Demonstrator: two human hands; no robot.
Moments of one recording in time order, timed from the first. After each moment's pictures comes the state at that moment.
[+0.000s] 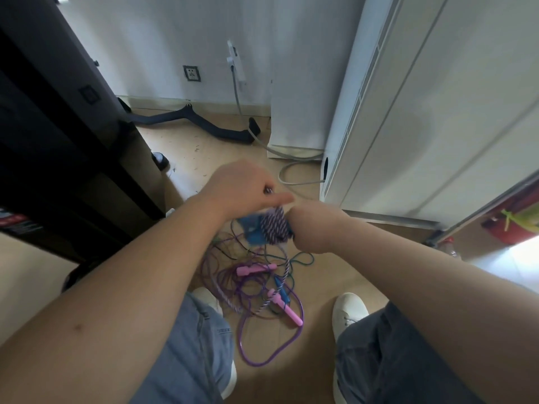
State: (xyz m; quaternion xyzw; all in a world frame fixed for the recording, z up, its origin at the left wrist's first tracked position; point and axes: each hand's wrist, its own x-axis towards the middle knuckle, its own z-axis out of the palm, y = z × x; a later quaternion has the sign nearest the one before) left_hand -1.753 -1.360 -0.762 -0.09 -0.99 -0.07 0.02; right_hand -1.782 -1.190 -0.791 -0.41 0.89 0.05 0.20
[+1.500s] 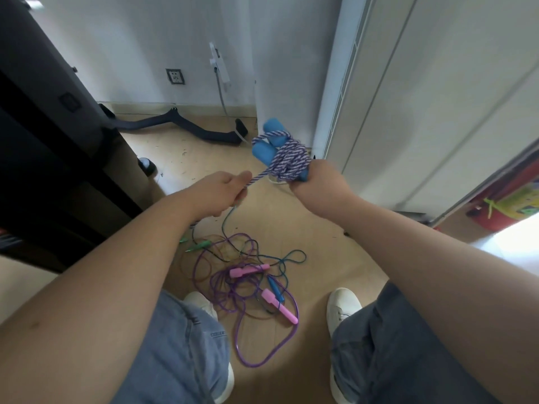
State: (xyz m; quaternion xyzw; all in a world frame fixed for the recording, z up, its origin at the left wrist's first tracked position) left_hand -1.752 -1.378 -0.772 0.11 -0.91 -0.39 -0.13; right_hand -1.813 -1.173 -0.771 -0.20 0.92 -0.33 0.09
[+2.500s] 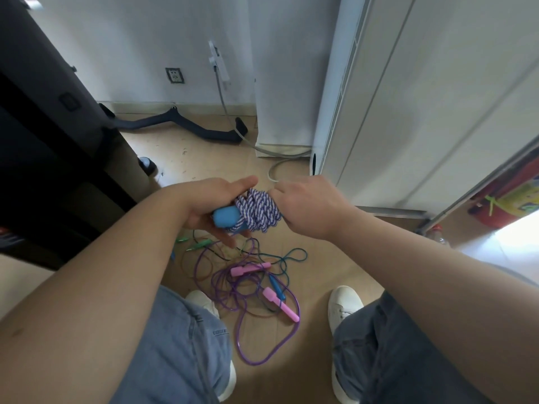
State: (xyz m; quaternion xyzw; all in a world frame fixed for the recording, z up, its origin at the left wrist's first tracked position) left_hand -1.741 -1.374 -0.761 0.20 -0.75 -0.55 -0.31; right_hand -1.792 -1.174 -0.787 -0.52 0.85 0.01 -0.09
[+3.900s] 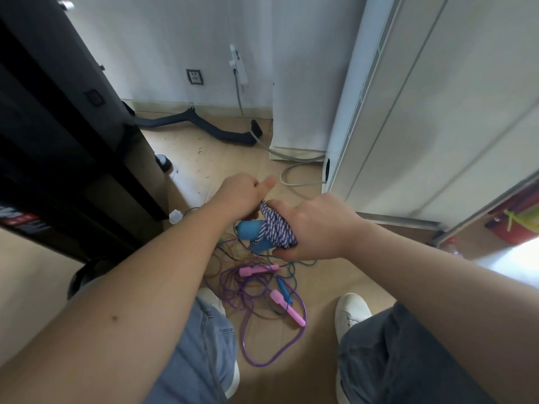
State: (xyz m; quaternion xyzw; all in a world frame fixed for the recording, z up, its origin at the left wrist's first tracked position) left_hand -1.755 -1.360 -0.790 0.16 -0.95 -0.28 -0.05; right_hand -1.770 -1.175 -0.782 -0.52 0.86 0.03 -0.04
